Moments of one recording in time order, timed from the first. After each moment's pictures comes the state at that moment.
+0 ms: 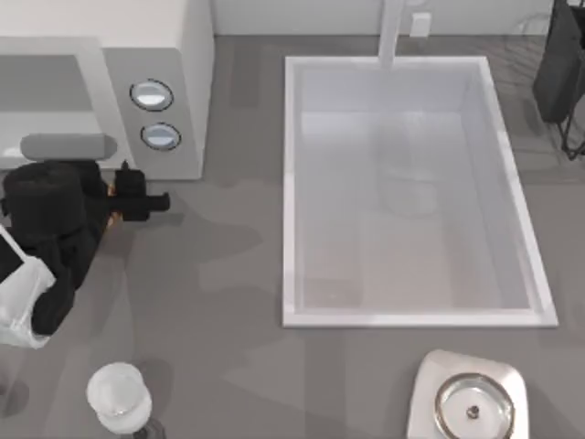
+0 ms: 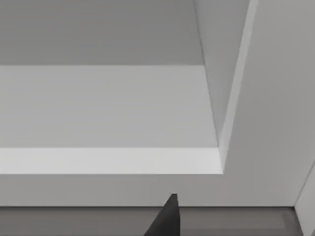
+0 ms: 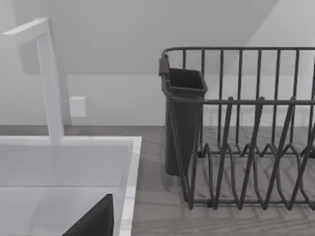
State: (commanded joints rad) left arm -0.20 2.07 0.60 1.12 -0.15 -0.05; right arm 0.00 0.00 0.00 0.00 0.00 0.00
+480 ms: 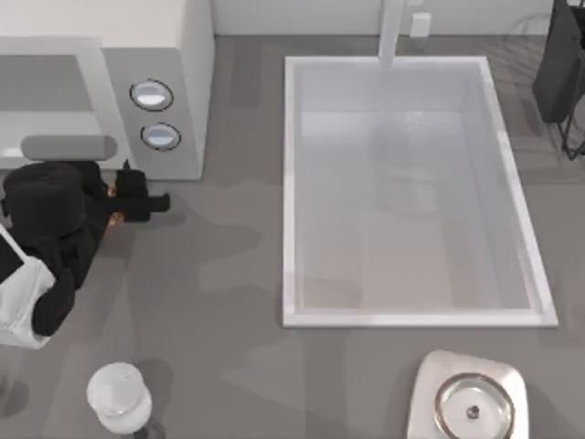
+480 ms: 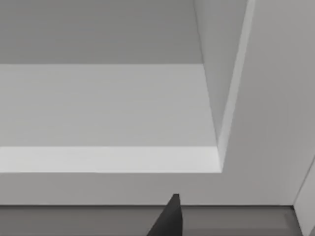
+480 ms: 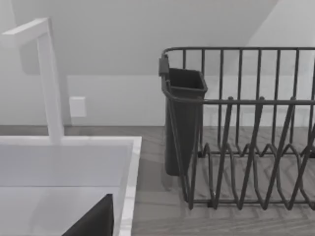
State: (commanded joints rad) left arm -0.20 2.07 0.60 1.12 -0.15 -0.05; right arm 0.00 0.00 0.00 0.00 0.00 0.00
